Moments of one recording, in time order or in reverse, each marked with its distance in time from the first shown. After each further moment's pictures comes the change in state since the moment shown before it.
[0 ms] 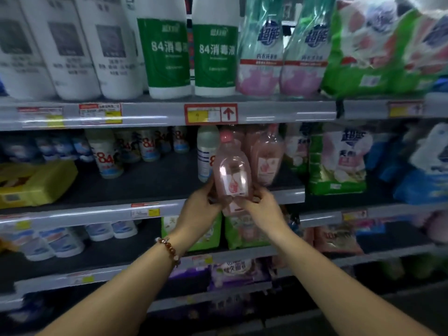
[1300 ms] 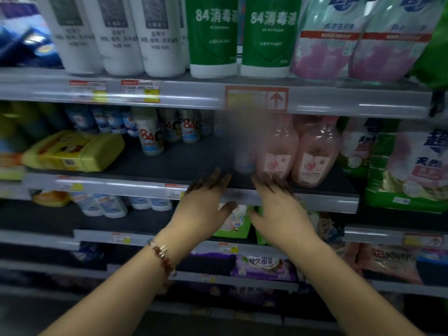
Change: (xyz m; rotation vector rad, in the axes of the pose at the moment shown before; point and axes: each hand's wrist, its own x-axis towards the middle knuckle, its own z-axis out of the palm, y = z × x) left_hand -0.017 -0.012 -0.040 0.800 -0.048 -0.101; right_hand -0.004 -0.029 0.021 -1.009 -0.327 -0.360
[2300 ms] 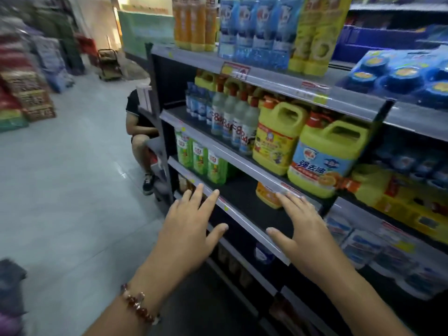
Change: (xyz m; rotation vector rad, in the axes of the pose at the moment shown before) left_hand -0.366 -0.510 -0.218 0.200 0.226 -0.727; right_hand 0.074 -0.582 0.210 0.191 -0.300 -0.511
